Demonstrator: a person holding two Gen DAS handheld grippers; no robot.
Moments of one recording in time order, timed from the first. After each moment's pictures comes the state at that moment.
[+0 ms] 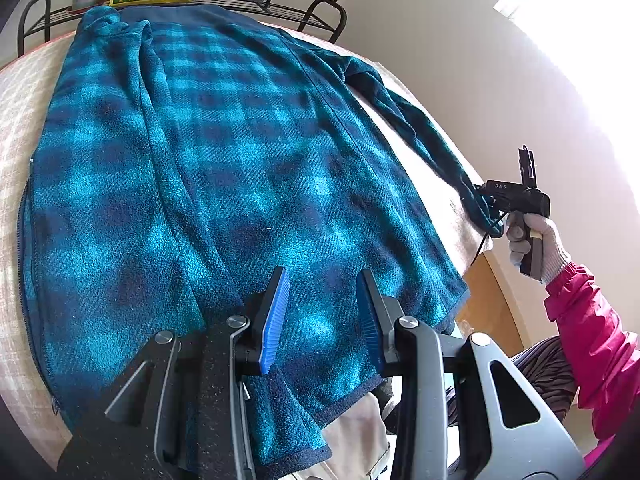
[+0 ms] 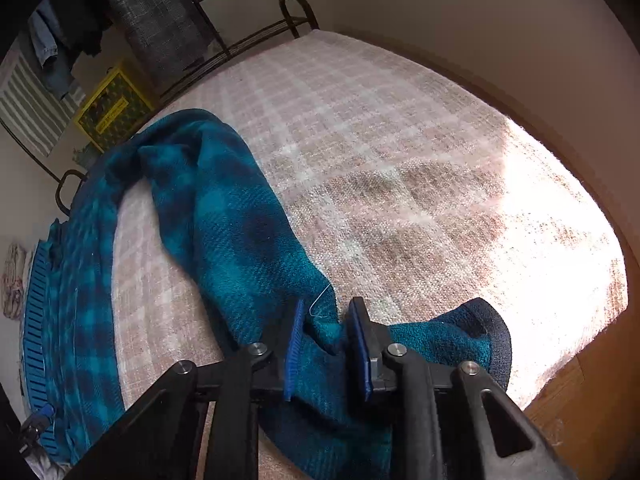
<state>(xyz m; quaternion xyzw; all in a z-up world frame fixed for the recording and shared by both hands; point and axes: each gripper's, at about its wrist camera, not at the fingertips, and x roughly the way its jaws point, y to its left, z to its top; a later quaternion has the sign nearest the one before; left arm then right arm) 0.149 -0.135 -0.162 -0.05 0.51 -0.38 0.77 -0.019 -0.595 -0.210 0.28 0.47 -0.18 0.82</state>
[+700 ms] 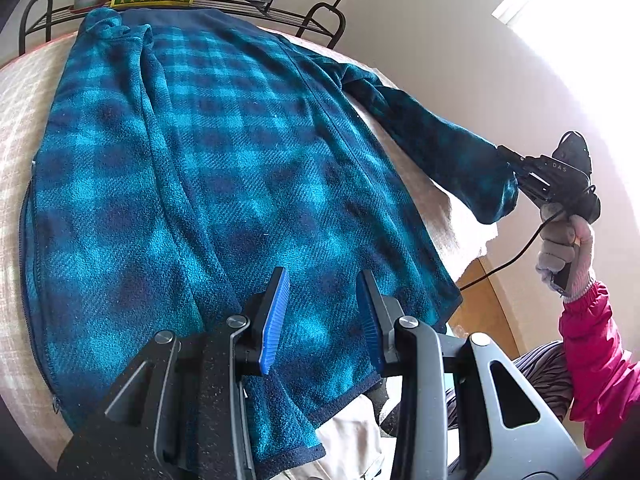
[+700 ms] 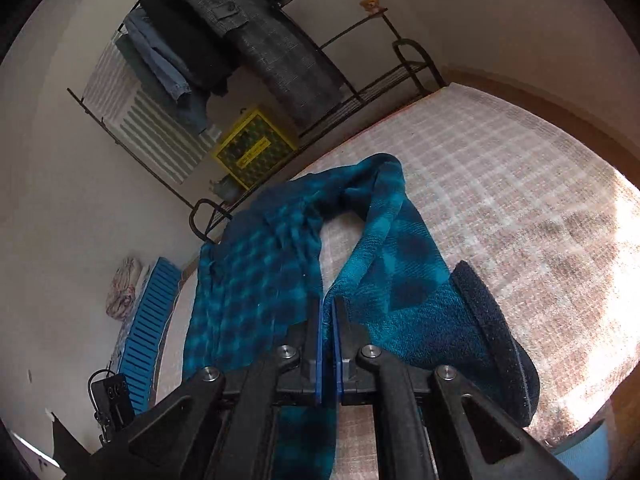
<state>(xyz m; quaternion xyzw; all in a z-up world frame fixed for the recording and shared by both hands) 0.149 -0.131 -0.158 -0.06 0.50 -0.38 0.77 -0.017 -0.488 -0.107 0.33 0.34 0.03 0.88</state>
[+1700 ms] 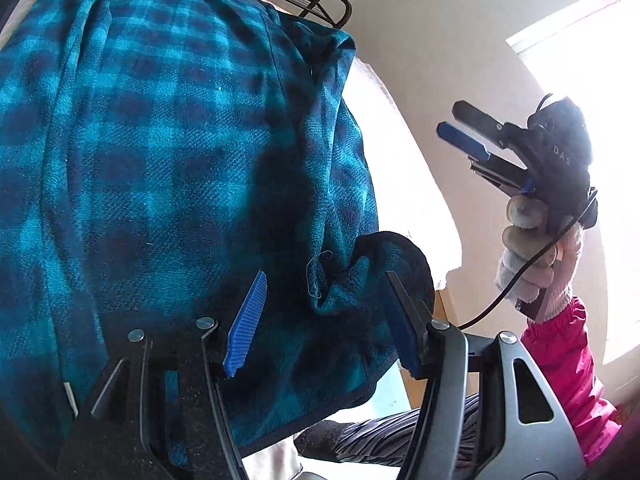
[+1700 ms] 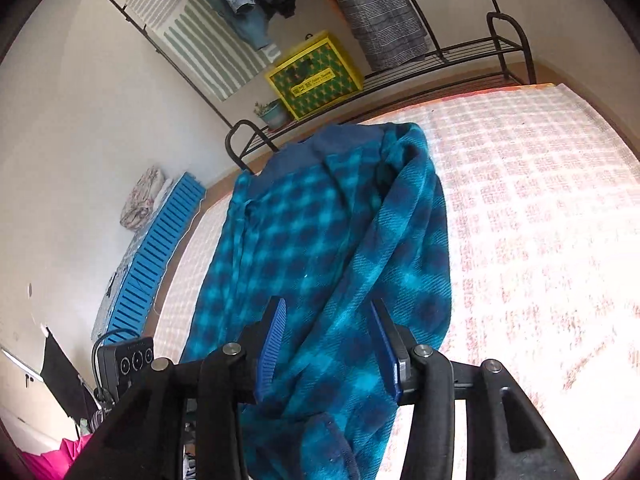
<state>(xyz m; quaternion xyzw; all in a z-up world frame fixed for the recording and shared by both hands) 0.162 -0.204 -0.175 -0.16 0.55 -0.38 0.72 0.093 -0.444 -0.109 0.25 0.42 0.11 0.87</state>
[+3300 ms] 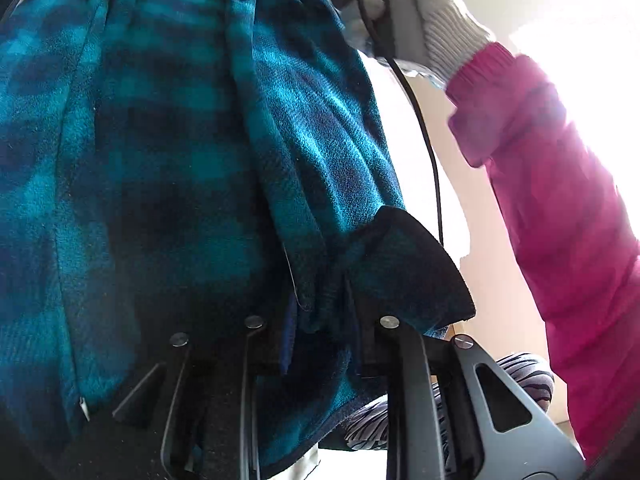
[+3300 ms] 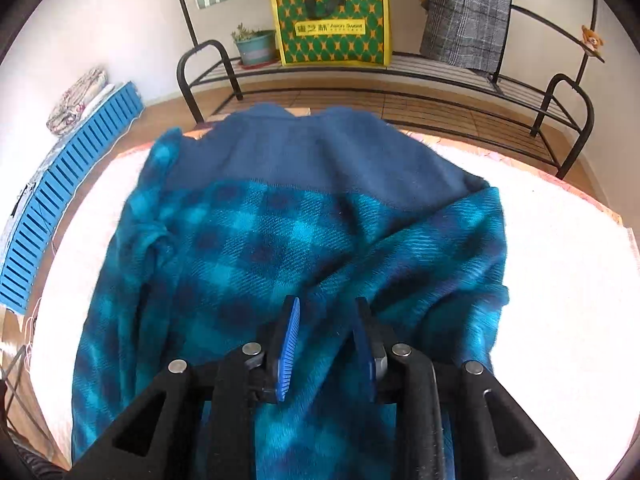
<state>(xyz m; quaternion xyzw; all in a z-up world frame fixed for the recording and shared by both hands) 0.146 -0.165 -0.215 -0.16 0.55 -0.39 0.72 0.338 -0.314 -0.157 0.03 0.50 0.06 0.86</state>
